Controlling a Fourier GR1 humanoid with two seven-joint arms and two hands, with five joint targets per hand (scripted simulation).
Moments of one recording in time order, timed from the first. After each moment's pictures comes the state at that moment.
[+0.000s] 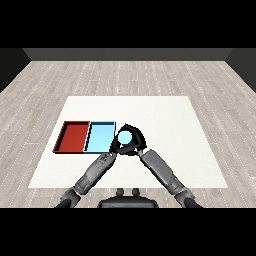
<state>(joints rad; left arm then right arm) -0.48 0.02 -0.53 -1.08 0.23 0.38 -0.19 -0.51 -0.02 0.50 -1.35 -0.19 -0.33 -0.18</state>
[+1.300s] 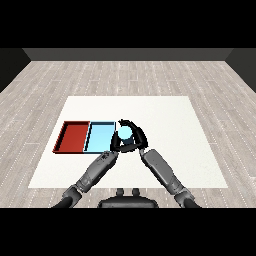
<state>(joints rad) -0.53 0.01 -0.53 -1.05 0.40 0.56 -0.41 -0.50 -0.01 0.45 -1.35 -0.21 -0.30 -0.16</state>
